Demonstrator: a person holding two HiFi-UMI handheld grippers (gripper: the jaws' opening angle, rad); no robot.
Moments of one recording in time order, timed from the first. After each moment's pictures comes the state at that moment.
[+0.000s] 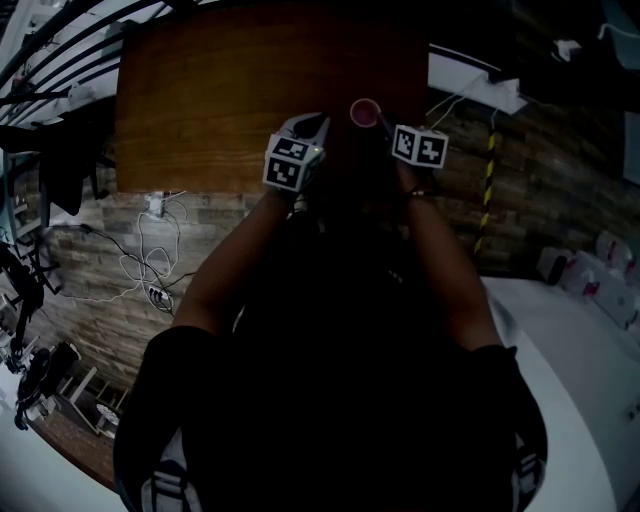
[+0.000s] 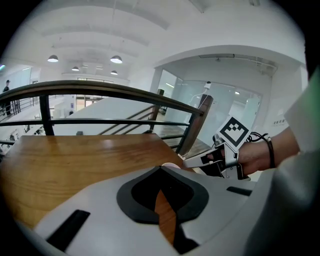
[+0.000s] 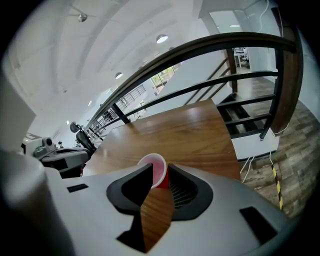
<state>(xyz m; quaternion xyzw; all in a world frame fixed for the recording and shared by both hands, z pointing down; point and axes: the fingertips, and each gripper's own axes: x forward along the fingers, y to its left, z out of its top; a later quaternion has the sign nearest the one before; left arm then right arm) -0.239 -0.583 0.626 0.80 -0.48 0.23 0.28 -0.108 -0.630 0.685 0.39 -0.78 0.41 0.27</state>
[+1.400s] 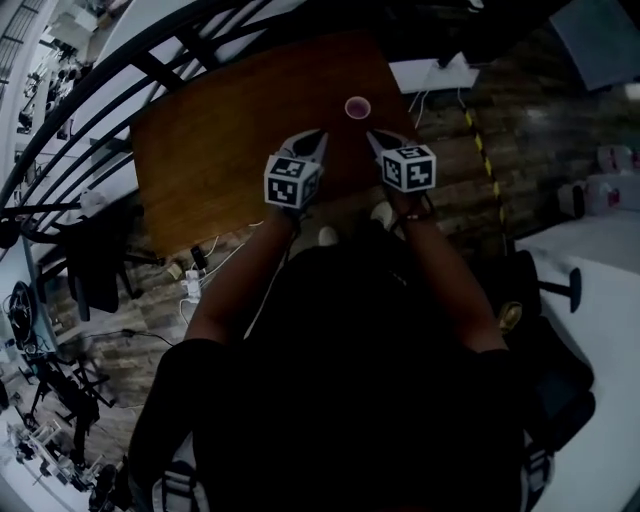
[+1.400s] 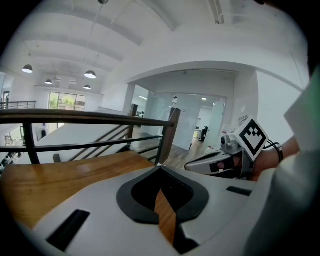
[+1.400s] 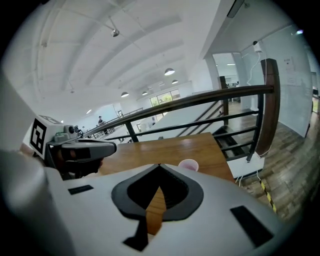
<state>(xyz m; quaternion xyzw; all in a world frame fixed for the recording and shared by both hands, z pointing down) -0.259 -0.504 0.521 0.89 -0.37 0.18 0.18 -0.160 -0.500 0.548 0.48 -0.81 0.28 0.18</state>
